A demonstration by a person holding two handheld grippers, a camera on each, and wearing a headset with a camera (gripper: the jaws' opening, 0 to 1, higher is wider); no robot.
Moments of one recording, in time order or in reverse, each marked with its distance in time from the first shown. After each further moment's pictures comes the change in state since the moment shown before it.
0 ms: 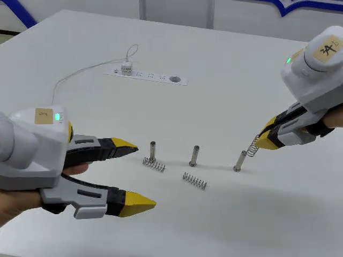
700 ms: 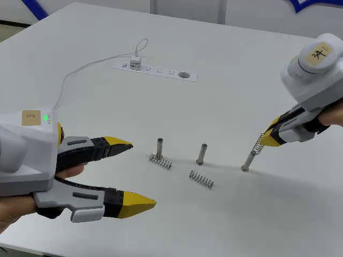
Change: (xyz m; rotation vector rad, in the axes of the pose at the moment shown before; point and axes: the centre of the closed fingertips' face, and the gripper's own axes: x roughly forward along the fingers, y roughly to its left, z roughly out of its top) left arm -0.004 0.006 -0.004 -0.074 -0.038 0.060; right arm 0.028 -0.025 -0.008 0.025 0.047 0.004
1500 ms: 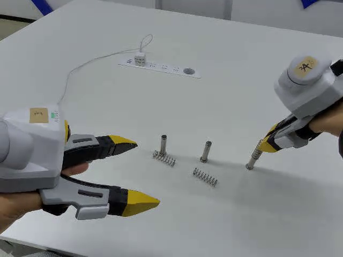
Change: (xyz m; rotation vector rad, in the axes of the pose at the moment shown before) left arm 0.002 -0.001 -0.005 0.000 0.019 -0.004; right arm 0.034 0.001 -0.011 0.025 0.048 0.015
